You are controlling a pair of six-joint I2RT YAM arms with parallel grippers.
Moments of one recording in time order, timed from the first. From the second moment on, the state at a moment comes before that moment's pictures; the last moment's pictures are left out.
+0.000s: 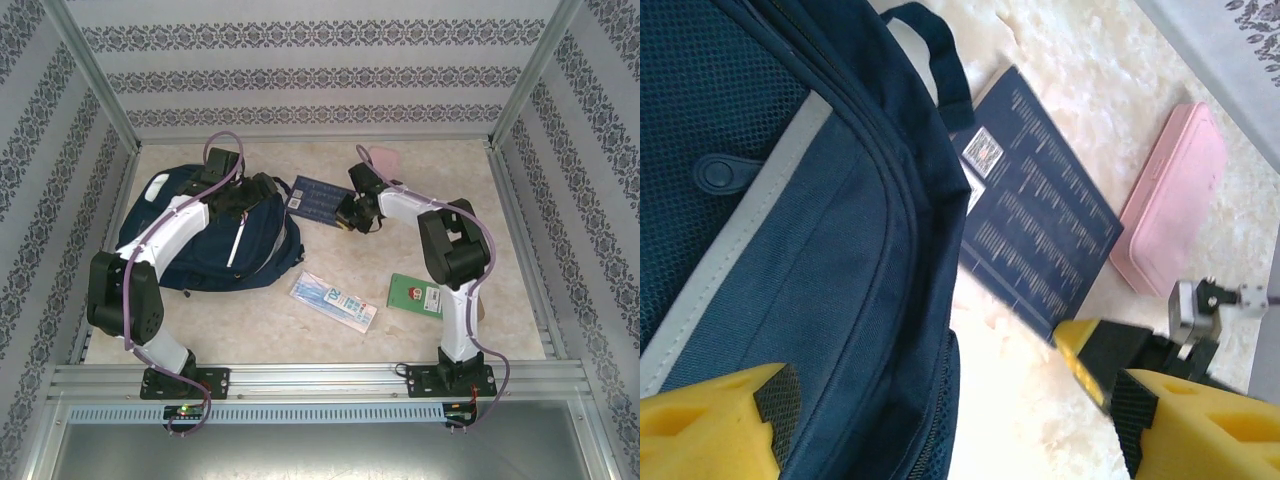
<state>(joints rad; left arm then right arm) -0.24 1.62 1.28 -0.52 0.21 -0.83 0.39 2.08 1.40 -0.47 -0.30 0.95</state>
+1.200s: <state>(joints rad) -0.59 2.06 1.40 -0.36 0.25 -1.07 0.27 2.09 1.50 -0.64 -0.26 0.40</state>
